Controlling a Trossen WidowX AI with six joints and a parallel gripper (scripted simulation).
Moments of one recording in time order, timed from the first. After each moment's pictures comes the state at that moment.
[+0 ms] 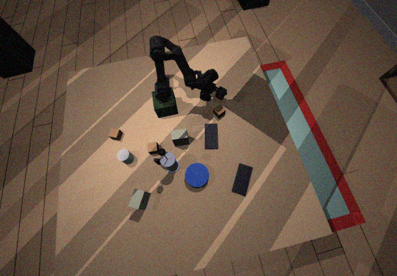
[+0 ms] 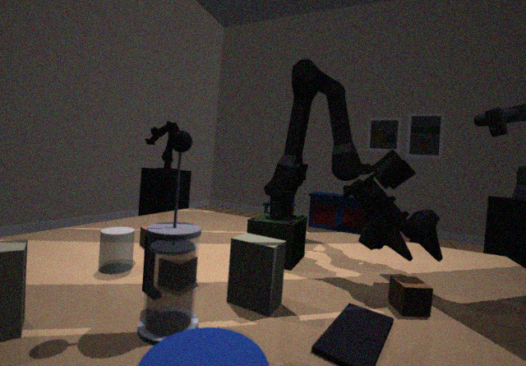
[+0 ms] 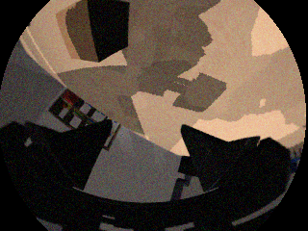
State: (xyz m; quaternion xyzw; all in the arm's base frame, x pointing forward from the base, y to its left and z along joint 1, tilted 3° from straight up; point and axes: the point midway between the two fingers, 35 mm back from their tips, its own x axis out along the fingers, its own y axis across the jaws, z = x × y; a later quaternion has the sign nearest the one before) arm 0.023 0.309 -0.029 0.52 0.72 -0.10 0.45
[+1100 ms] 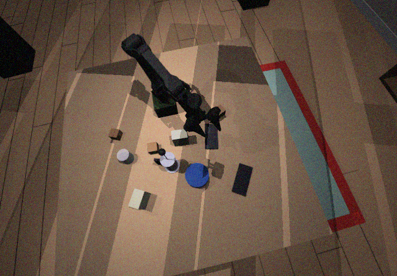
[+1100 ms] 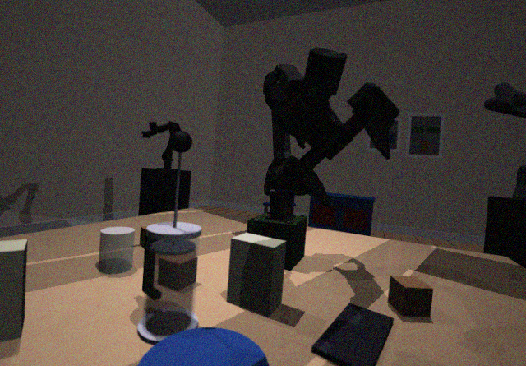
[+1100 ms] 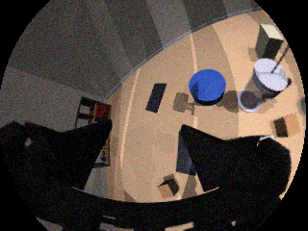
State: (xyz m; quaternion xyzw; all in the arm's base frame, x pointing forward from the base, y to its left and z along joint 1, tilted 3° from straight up) arm 0.301 0.179 0.141 0.36 0.38 0.08 0.85
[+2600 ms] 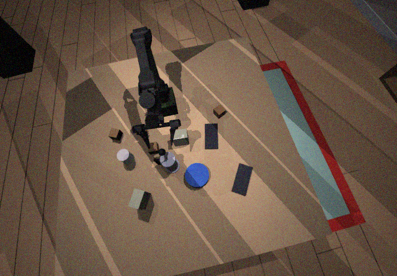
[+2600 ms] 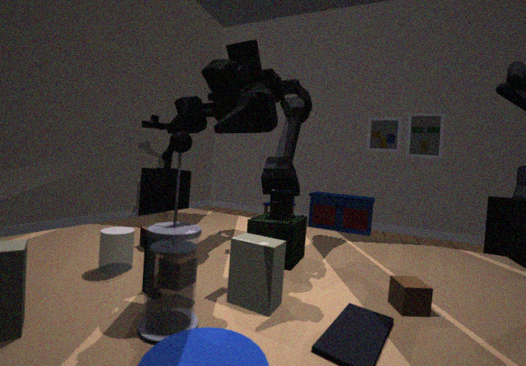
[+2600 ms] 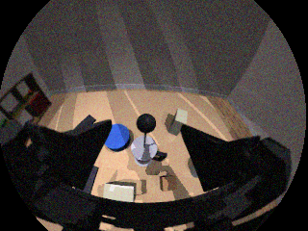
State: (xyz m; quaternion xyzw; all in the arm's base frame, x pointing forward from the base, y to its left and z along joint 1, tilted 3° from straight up) arm 0.313 -0.027 0.202 -0.01 0.23 -0.06 0.97
